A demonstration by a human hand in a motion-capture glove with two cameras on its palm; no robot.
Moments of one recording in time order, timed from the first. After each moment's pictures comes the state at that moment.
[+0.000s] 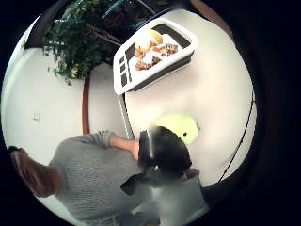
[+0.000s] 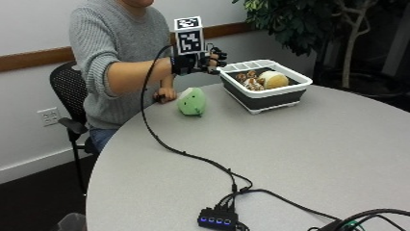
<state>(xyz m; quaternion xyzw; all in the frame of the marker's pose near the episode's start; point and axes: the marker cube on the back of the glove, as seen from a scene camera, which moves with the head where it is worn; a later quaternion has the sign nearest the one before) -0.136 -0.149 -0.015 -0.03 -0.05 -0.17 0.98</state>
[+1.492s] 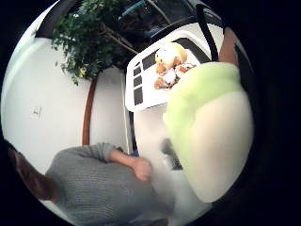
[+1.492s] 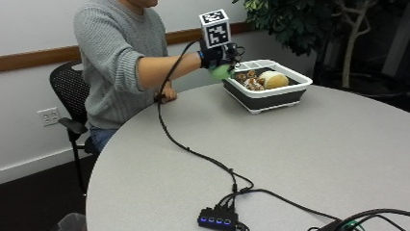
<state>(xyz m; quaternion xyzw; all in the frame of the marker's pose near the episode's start) -0.210 -0.222 -0.010 0.03 -0.06 -0.21 0.98</state>
